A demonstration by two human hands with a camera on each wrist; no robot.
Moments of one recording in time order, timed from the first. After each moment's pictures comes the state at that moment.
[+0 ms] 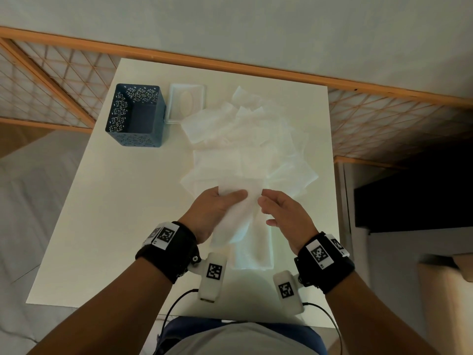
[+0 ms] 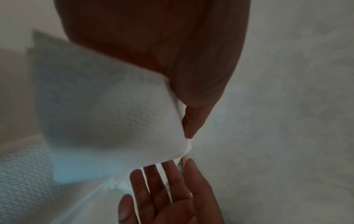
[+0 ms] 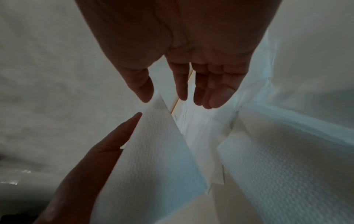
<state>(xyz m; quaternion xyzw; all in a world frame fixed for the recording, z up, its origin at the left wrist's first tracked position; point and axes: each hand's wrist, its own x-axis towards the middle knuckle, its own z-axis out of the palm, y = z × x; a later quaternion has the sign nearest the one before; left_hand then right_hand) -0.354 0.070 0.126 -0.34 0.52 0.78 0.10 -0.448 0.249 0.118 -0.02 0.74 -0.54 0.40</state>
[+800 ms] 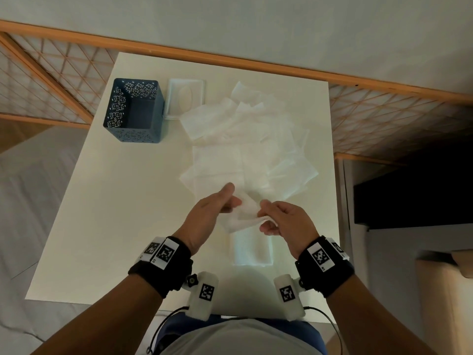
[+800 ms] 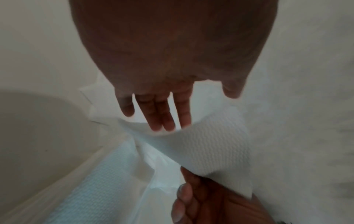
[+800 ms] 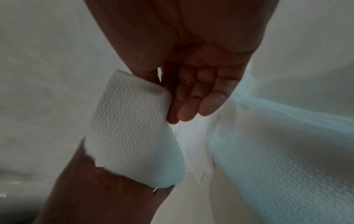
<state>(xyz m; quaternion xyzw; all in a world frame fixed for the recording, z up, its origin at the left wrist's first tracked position) -0.327 0.077 0.119 -0.36 0.62 0.69 0.07 -0.437 0.258 0.116 0.04 0.72 -0.56 0.41</state>
